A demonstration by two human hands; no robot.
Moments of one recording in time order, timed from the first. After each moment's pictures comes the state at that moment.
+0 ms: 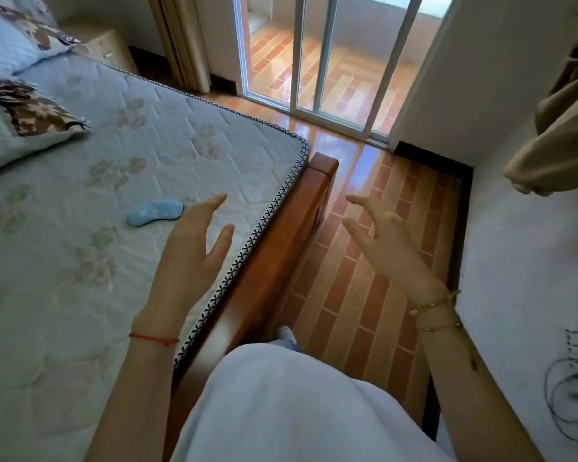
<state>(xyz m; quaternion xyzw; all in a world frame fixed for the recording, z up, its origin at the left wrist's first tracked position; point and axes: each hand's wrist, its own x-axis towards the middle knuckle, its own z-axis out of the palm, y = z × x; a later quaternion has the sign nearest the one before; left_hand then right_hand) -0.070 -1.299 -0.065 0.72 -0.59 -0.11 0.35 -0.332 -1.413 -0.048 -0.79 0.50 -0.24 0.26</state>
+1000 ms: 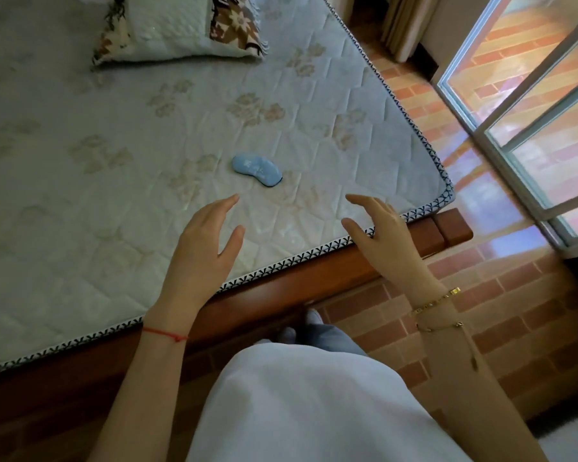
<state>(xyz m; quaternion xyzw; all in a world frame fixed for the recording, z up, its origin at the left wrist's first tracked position) -0.047 -1.374 -0.079 0.91 -0.26 -0.07 0.31 -0.159 -1.632 -0.087 -0.92 0.17 -0.07 0.35</state>
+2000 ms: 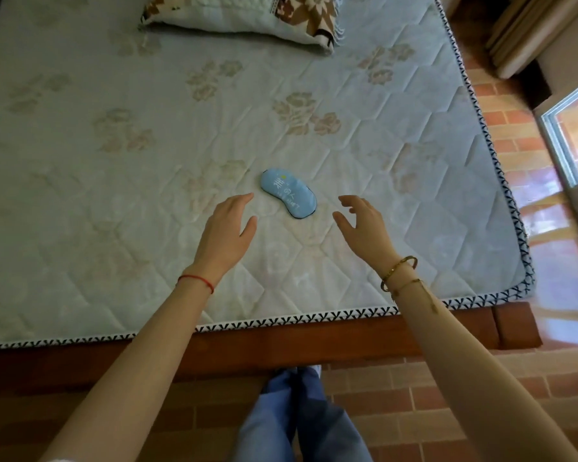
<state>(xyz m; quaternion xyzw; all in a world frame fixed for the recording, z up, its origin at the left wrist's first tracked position) 0.145 -1.466 -0.239 0.94 -0.12 -0.10 0.29 0.100 -1.719 -0.243 -0.92 0.13 0.06 0.37</state>
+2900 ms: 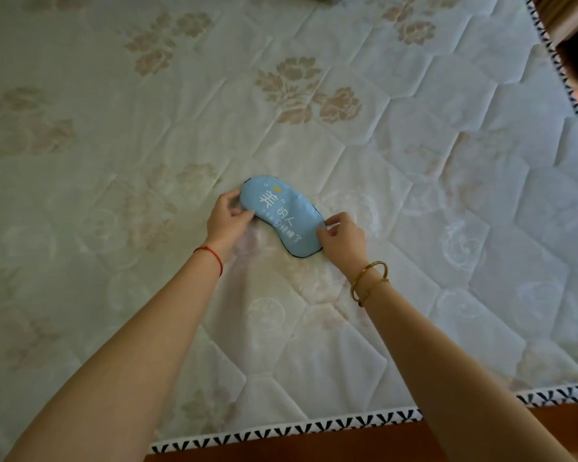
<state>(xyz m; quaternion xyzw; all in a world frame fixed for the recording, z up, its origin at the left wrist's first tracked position) 0.328 -1.523 -0.495 0.80 0.19 -0.22 0.52 0.251 -1.716 -0.496 -0.83 0.31 0.13 0.45</state>
